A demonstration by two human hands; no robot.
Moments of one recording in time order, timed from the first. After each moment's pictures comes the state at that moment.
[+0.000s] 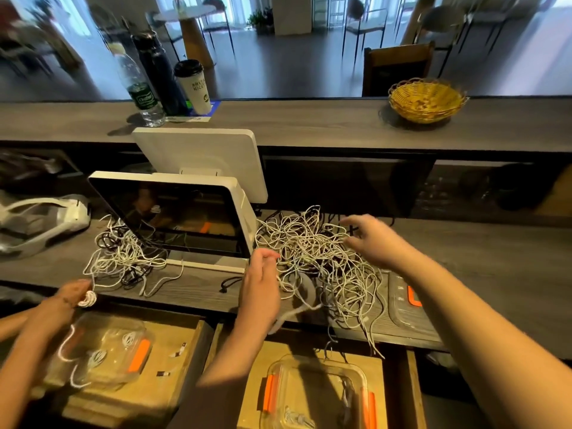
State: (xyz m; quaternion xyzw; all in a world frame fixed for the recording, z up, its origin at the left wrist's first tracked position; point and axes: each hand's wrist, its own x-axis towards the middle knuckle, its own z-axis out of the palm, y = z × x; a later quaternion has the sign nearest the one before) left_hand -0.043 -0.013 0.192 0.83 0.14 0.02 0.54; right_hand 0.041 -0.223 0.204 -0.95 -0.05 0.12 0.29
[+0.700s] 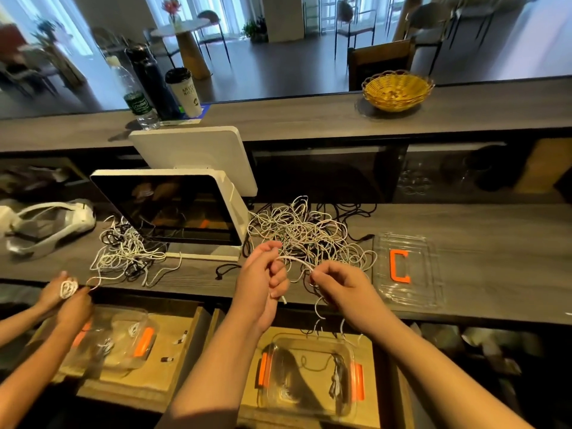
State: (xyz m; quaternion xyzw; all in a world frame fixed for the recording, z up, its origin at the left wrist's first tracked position) left_hand -0.095 -0.052 0.209 0.49 0.16 -0.09 0.85; right_hand -0.112 -0.215 0.187 -0.74 -0.06 0.10 0.66
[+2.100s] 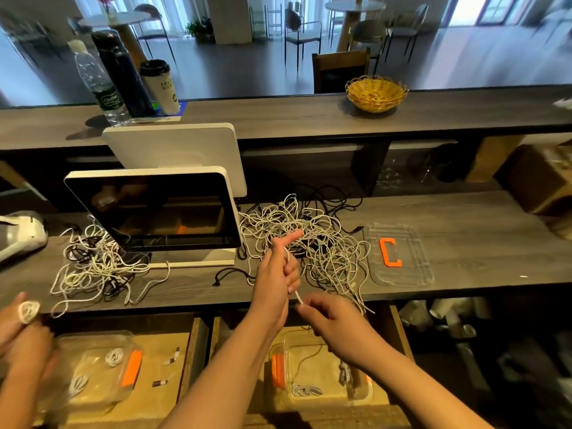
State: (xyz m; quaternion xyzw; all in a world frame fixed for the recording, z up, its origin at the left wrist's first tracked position) left_hand -0.090 0.012 0.191 0.59 0.00 -0.14 0.80; right_hand -0.161 -0.109 0.180 -0.86 0.00 0.11 0.50
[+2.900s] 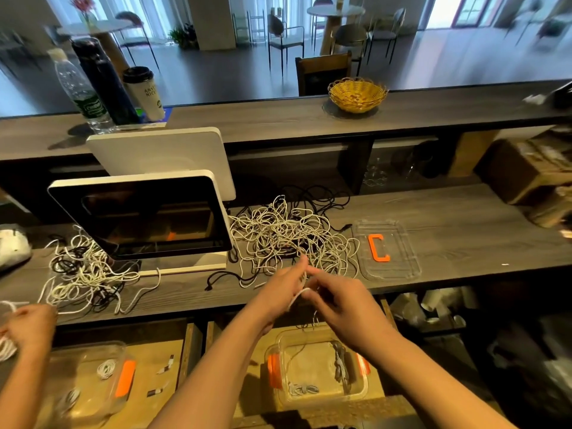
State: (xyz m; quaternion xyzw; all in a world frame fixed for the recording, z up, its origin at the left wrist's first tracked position) left_hand -0.097 0.016 0.180 0.73 -0.09 -0.33 0.60; right_hand -0.170 -0.123 0.201 -0.92 -0.06 -0.04 0.38
